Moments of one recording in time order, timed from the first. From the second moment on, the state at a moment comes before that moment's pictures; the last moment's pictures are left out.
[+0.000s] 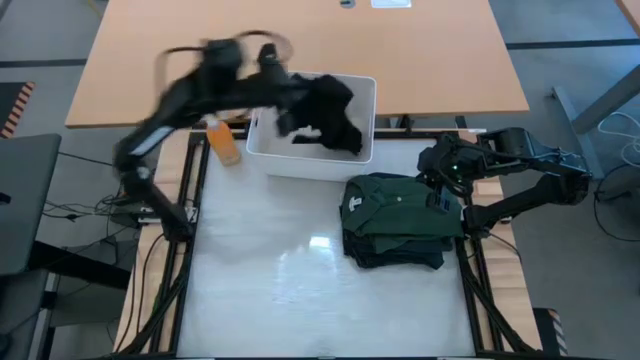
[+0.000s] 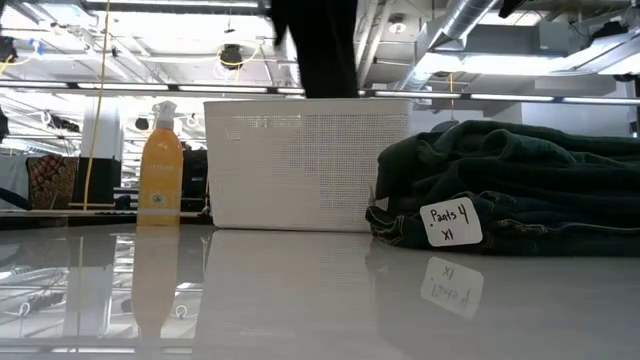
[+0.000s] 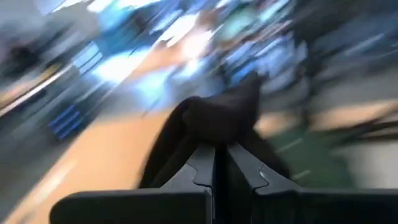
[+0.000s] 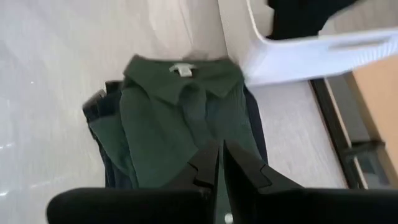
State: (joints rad) left arm 0.39 1.60 2.17 -0.72 0.10 0.34; right arm 0.00 1.13 1.57 -1.45 0.24 0.17
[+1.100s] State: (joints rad) left arm -0.69 1.36 0.89 -0.41 -0.23 -0.63; right arm 0.41 1.30 1.30 -0.81 0.25 0.42
